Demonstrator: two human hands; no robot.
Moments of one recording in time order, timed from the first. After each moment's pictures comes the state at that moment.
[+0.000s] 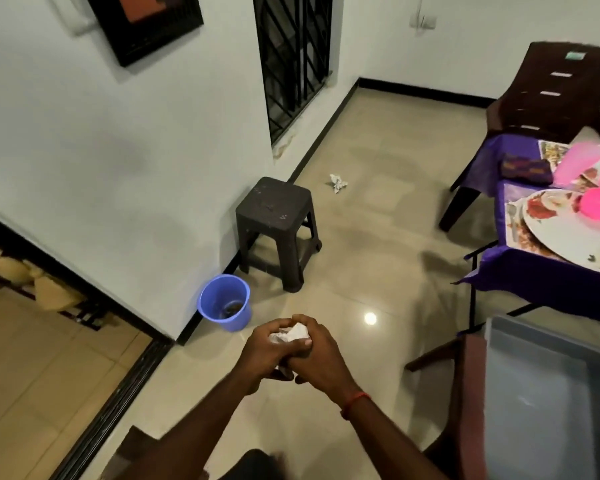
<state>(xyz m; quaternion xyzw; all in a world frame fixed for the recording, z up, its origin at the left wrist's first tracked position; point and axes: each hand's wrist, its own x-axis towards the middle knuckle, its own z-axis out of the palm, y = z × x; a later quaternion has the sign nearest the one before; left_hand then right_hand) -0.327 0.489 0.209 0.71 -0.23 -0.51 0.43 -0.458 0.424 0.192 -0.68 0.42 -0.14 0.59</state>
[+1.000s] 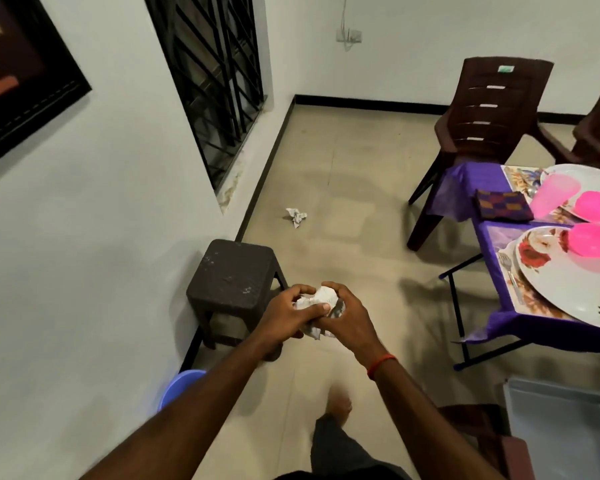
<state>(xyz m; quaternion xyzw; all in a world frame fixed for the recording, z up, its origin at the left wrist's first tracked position) -0.196 0.130 0.225 0.65 -0.45 -0.49 0.36 -0.359 0.096 0.214 -0.62 0.52 -0.29 0.51</state>
